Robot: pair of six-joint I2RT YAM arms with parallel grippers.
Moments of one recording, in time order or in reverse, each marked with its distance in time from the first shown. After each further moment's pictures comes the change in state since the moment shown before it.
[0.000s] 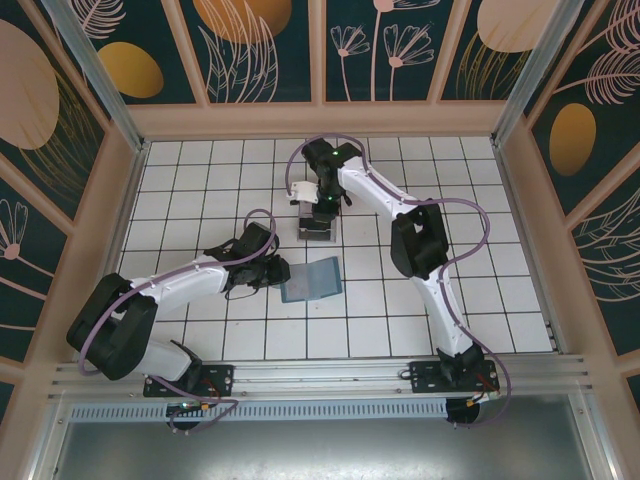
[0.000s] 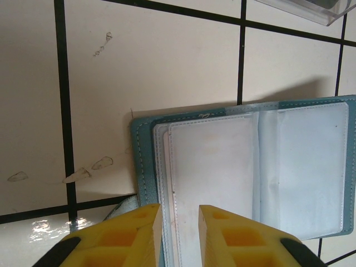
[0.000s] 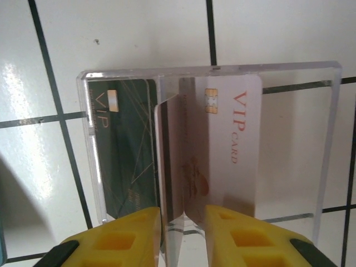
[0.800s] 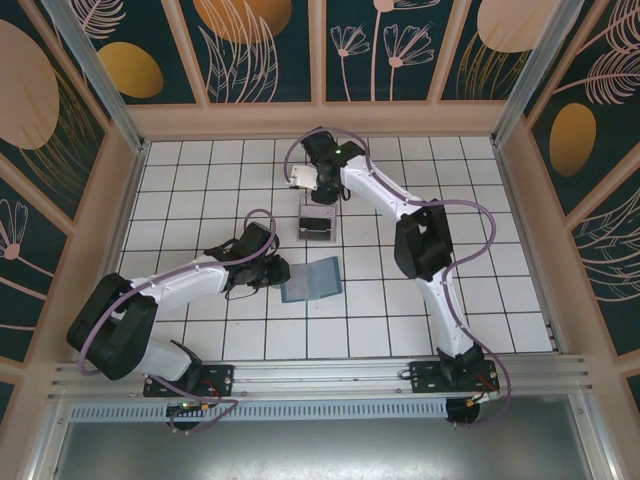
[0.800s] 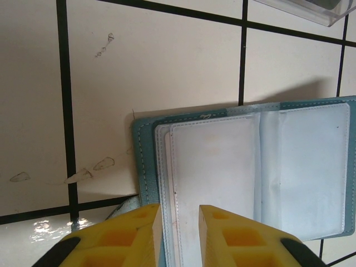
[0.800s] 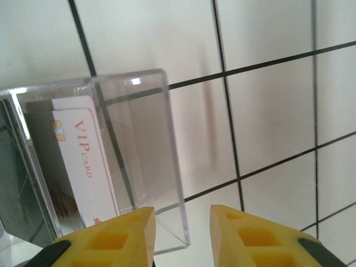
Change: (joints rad) left arm 0.000 0.001 0.000 -0.002 -0.006 0.001; right arm 0.000 -0.055 -0.035 0.194 0.176 0.050
